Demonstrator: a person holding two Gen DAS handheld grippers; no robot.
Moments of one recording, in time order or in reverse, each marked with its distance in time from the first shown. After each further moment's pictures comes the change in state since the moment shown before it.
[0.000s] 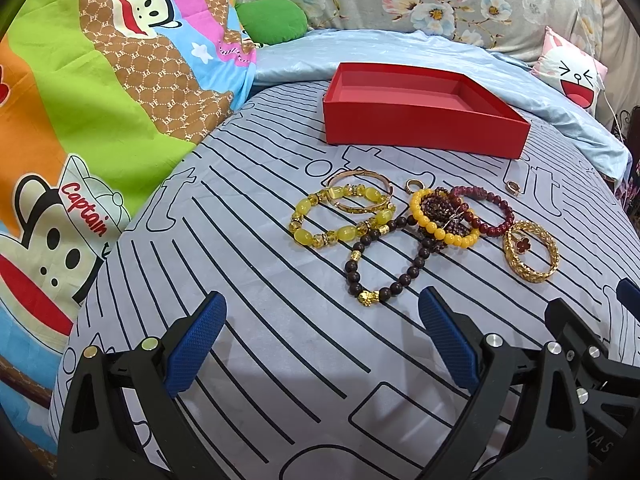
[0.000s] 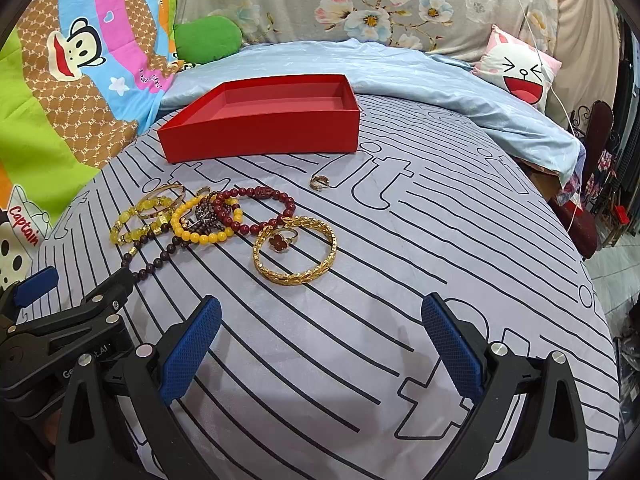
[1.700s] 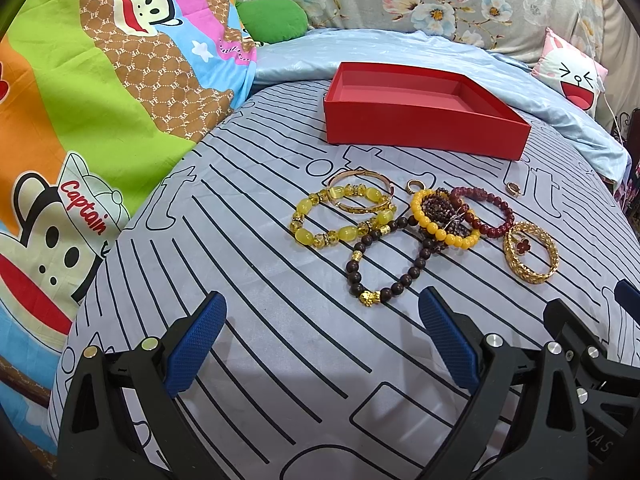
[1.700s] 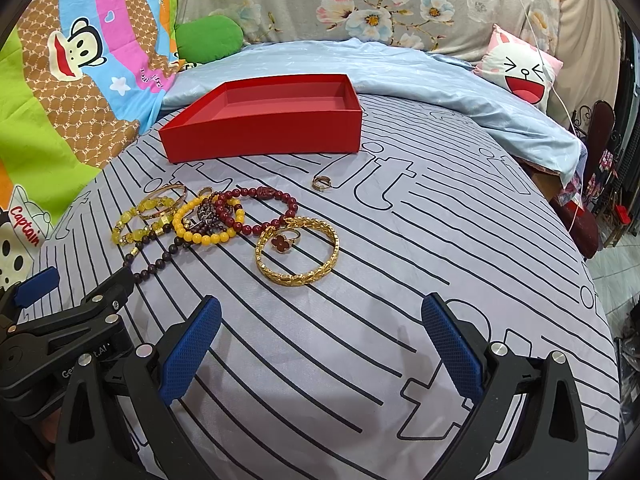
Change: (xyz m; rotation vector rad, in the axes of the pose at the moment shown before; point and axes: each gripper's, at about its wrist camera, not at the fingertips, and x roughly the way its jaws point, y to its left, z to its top) left arm -0.001 0.000 0.001 -0.003 0.005 -0.006; right arm -0.001 0.000 0.001 0.001 0.002 0.003
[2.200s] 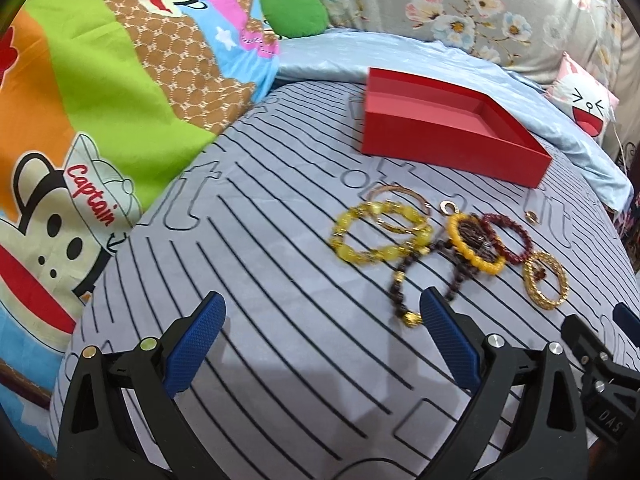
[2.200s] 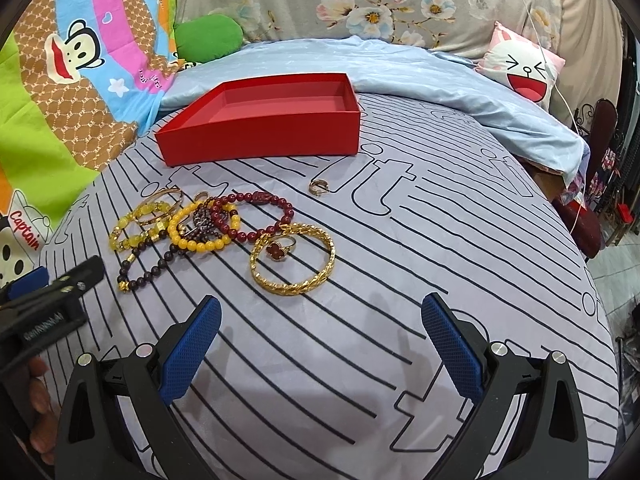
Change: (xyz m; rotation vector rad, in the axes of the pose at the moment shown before) left arm 0.006 0.037 0.012 -0.088 0.011 -0.017; right arm 0.008 -0.004 0.008 0.004 0.020 0.013
